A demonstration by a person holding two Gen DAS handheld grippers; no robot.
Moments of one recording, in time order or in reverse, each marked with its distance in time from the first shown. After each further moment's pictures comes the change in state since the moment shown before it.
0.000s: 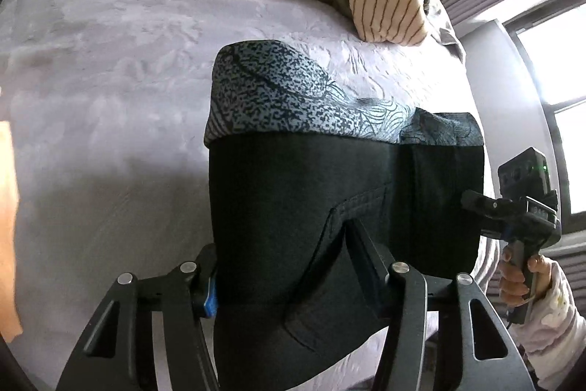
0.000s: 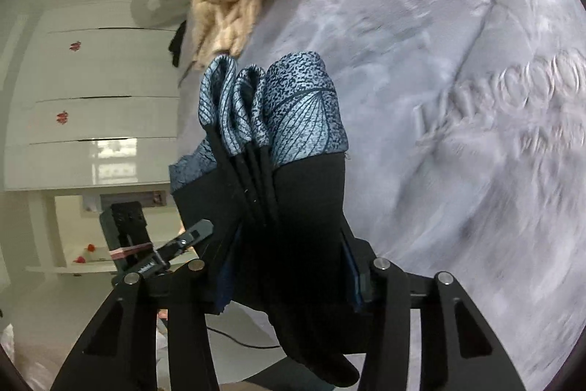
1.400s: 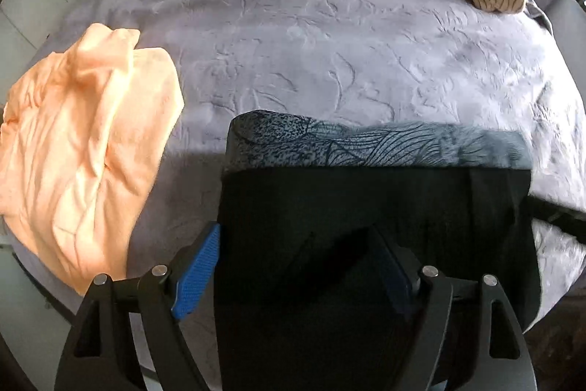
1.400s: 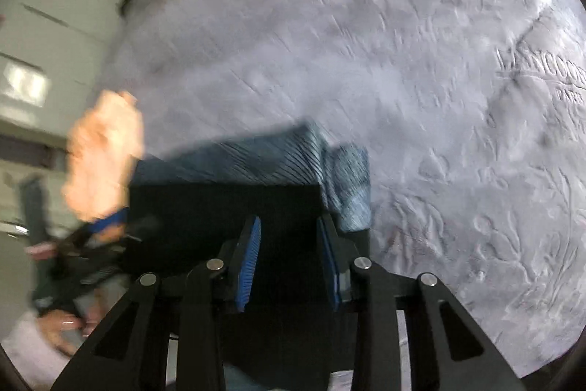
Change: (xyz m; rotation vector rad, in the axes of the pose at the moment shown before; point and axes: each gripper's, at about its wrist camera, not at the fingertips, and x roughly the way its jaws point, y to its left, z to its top) left arm -0.020 0.101 -0.104 0.014 -0.042 0.456; right arm 0.153 0.103 -0.105 -0.236 -0.023 -0.561
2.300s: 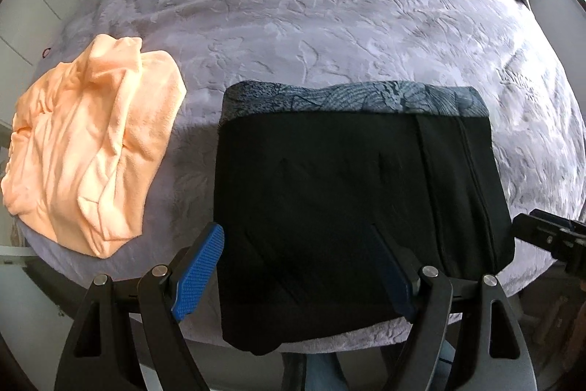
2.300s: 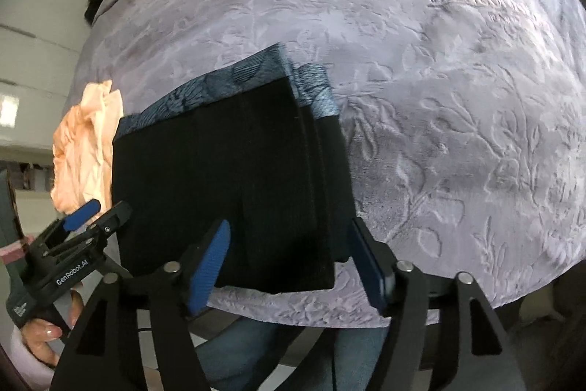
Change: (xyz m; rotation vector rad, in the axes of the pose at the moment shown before) left arm -0.048 -0.022 -0.039 0.084 0.024 0.004; right arm -0.043 0.007 -0.068 0.106 0.013 -0.065
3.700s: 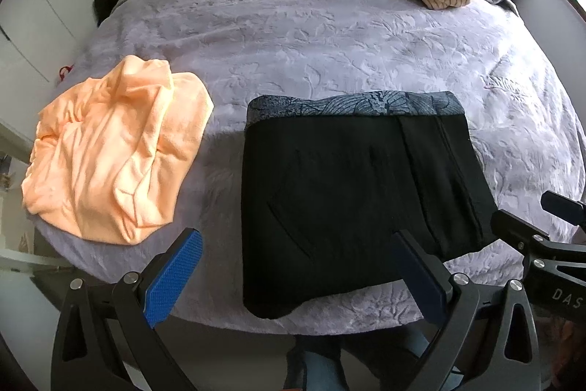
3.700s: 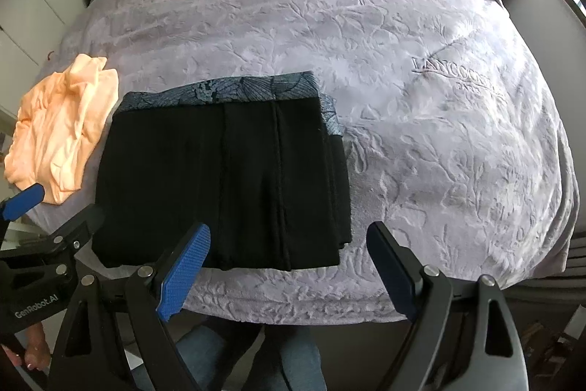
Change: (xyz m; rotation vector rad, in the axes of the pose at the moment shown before) left arm -0.052 -0.002 -0.034 0.009 -0.120 0.049; right arm -0.032 0.065 -0.042 -0.150 -0.166 -0.271
